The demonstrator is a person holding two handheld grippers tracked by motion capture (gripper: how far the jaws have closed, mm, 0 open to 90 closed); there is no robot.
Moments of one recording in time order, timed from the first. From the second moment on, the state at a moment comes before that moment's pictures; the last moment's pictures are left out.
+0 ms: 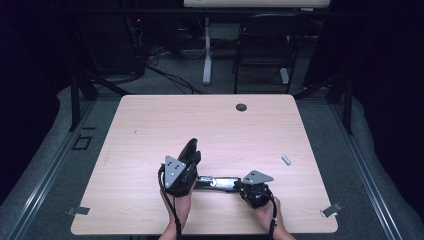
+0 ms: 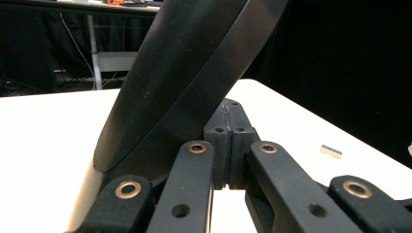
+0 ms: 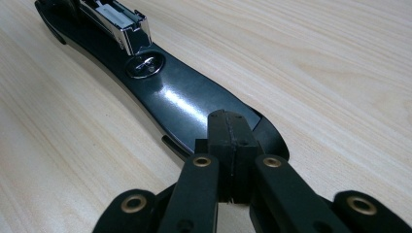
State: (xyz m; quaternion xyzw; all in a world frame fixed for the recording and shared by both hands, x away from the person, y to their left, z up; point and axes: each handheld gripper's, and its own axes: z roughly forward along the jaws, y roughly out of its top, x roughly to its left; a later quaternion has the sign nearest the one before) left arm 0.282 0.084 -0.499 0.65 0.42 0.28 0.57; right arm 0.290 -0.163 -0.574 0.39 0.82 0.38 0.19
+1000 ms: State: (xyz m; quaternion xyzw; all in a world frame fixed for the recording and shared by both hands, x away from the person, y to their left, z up) left arm 0.281 0.120 -0.493 0.62 0.45 0.32 0.56; right arm 0.289 -0.163 -0.574 0.39 0.82 0.38 0.19
